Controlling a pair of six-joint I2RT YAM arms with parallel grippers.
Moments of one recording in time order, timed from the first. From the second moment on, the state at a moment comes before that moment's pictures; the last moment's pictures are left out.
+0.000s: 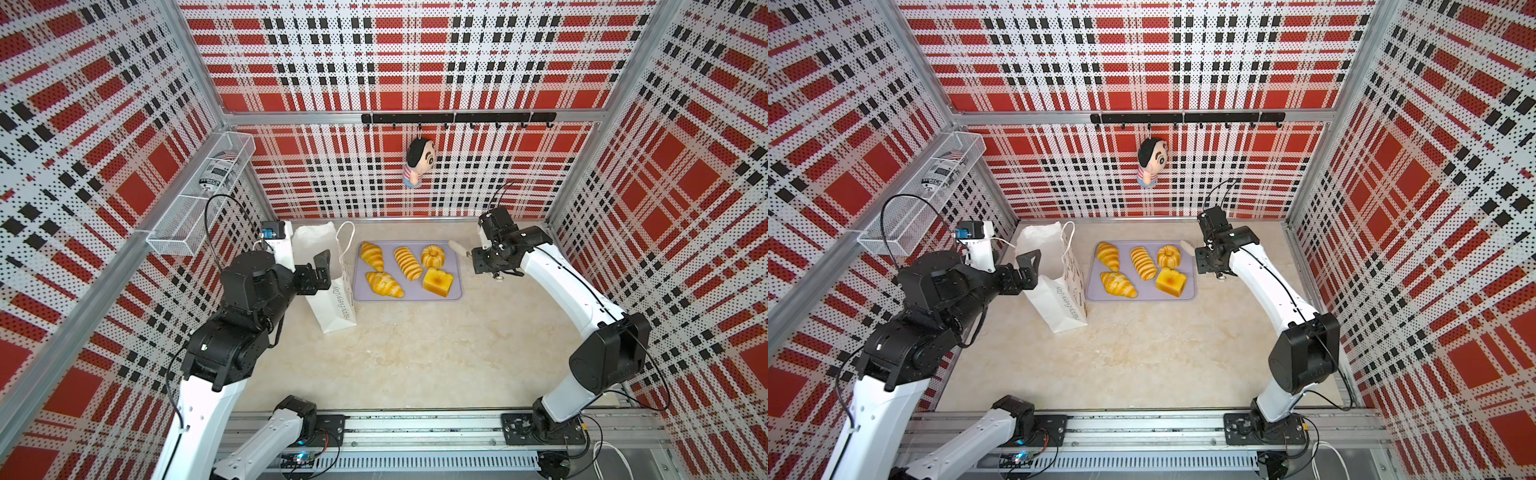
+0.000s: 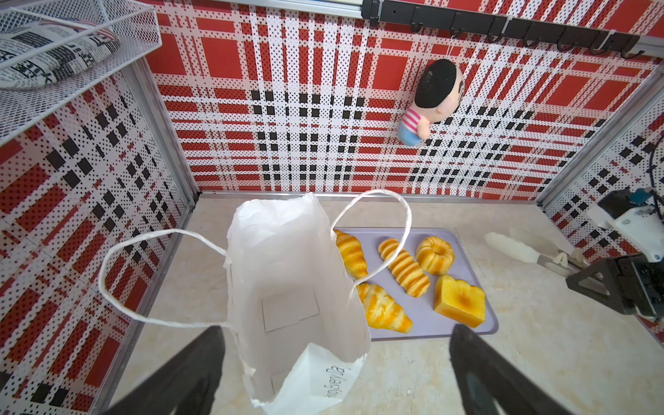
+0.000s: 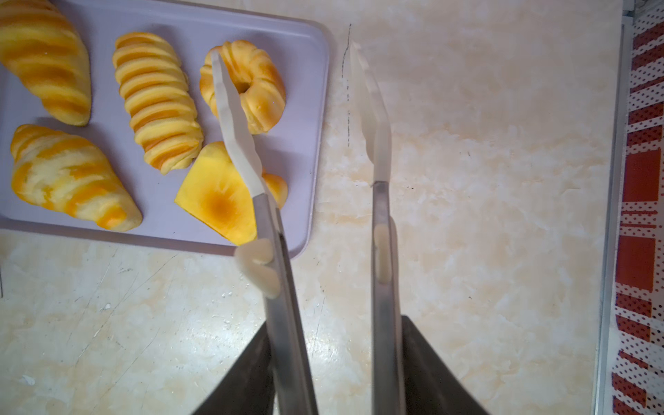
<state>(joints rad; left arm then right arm) -0.32 0.86 1.38 -0.84 -0.19 -0.18 0.38 1.65 1.61 -1.03 0.15 0.20</state>
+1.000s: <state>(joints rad) -0.32 0.88 1.38 -0.84 -0.16 -0.19 0.53 1.73 1.58 -1.15 0.14 0.10</state>
